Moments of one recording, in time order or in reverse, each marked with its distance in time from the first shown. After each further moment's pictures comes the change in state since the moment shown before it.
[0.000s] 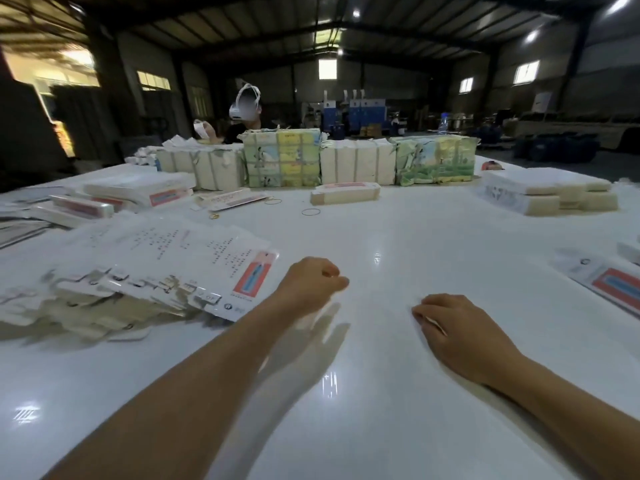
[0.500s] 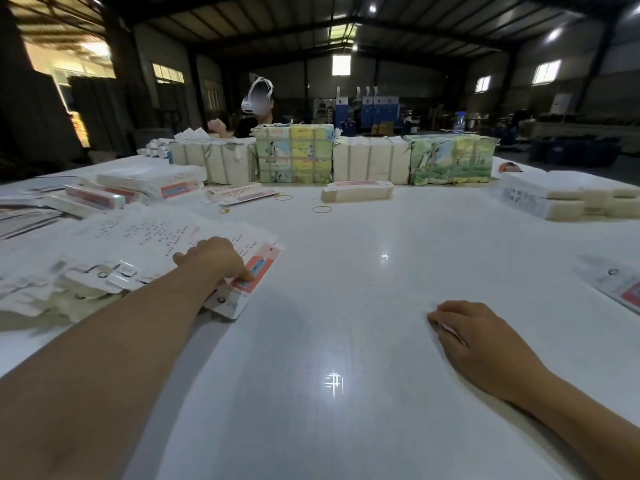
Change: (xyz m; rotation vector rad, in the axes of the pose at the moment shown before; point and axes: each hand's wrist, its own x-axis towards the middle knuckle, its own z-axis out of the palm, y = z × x) left_hand 0.052 -0.094 -0.103 0.595 0.117 -0.650; right_hand 0.000 0.000 0.000 0.052 0.001 0.004
